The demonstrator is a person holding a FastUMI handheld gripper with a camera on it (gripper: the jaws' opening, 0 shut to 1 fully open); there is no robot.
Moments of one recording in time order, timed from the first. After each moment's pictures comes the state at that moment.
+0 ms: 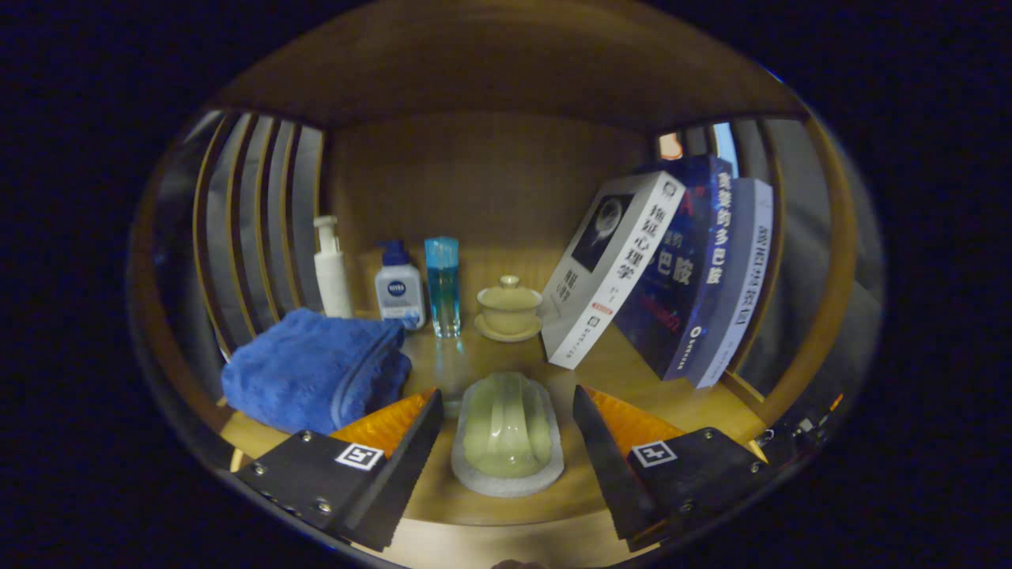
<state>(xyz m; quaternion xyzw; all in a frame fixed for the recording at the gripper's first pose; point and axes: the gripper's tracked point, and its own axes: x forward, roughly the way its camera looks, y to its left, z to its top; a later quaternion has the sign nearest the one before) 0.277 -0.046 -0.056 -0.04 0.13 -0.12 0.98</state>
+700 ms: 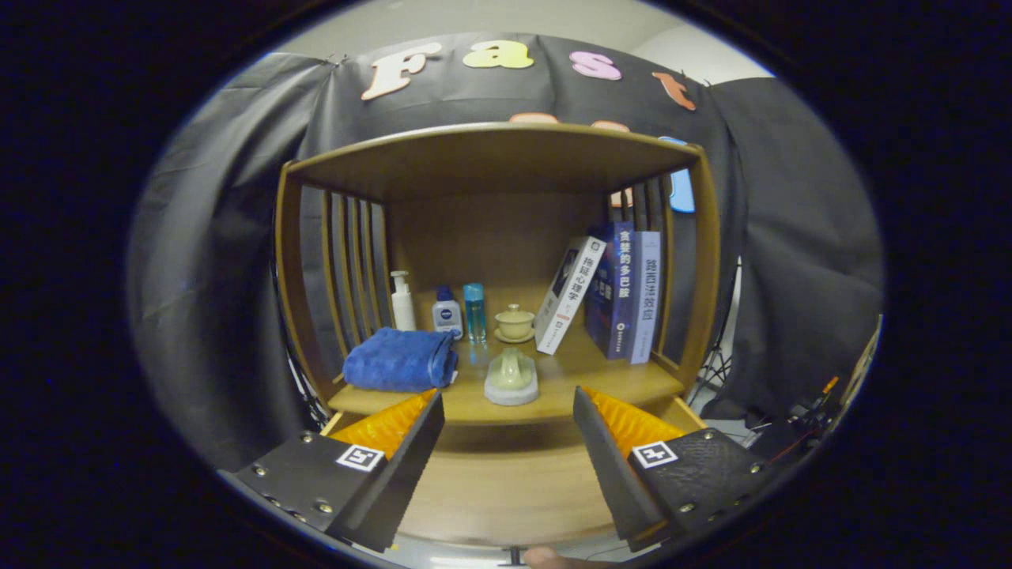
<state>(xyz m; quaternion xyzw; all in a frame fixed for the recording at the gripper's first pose) 0.055 -0.021 -0.006 -0.02 0.06 -0.08 0.99</state>
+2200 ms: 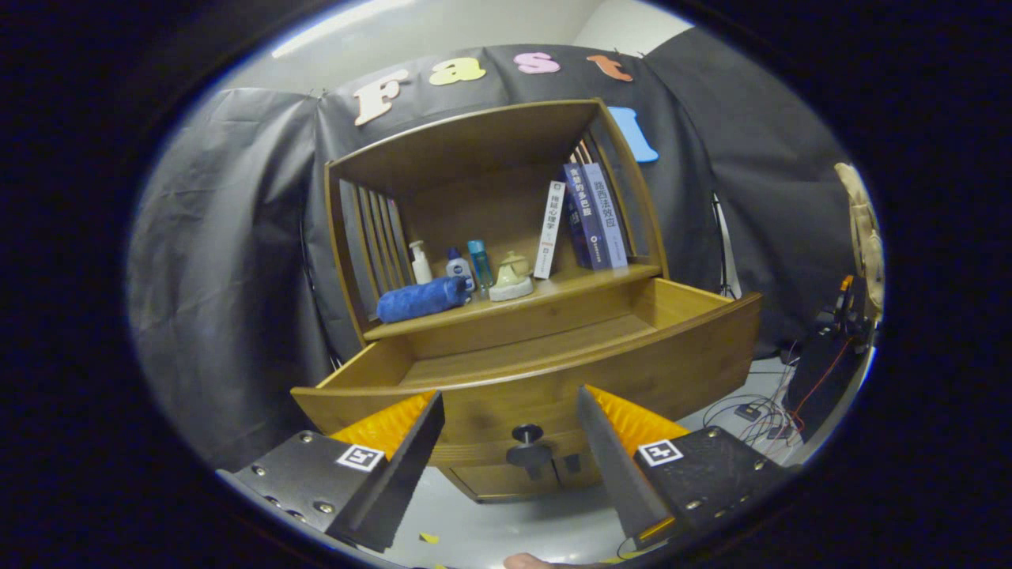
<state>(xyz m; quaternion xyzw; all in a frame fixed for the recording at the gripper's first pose) -0.061 -0.034 -0.146 0.09 0.04 -0.06 0.99</state>
